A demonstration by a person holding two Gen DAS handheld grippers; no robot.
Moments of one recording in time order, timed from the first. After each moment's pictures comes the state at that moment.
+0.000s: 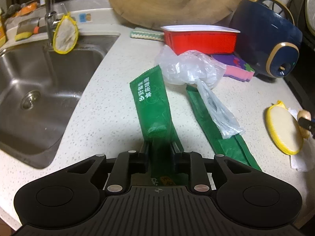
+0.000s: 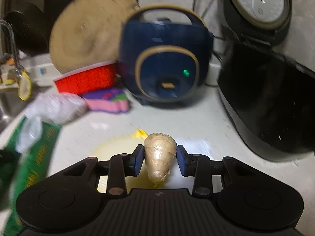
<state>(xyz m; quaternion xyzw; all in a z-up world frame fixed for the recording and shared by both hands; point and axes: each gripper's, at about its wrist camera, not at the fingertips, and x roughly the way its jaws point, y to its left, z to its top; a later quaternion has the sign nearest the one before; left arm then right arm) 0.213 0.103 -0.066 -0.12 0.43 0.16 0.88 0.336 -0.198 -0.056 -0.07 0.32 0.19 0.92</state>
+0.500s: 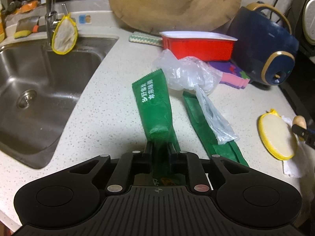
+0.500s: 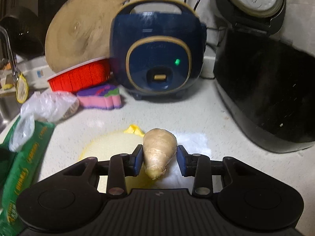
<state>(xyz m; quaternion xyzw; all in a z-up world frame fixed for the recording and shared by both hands) 0.205 0.108 -0.060 -0.15 0.41 0.15 0.89 0.340 -0.210 -0.061 -0.05 0.32 0.19 0.93</state>
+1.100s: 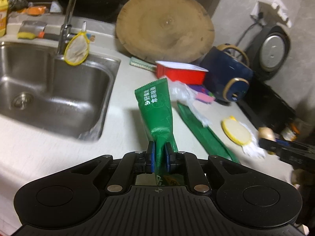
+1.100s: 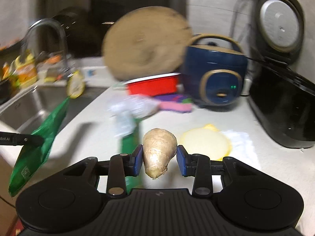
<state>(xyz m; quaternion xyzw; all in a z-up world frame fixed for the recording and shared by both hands) 0.046 0.162 -0.020 -0.20 0.31 0.04 0.93 0.178 -0.132 0.007 -0.08 0.30 0.26 0.91</state>
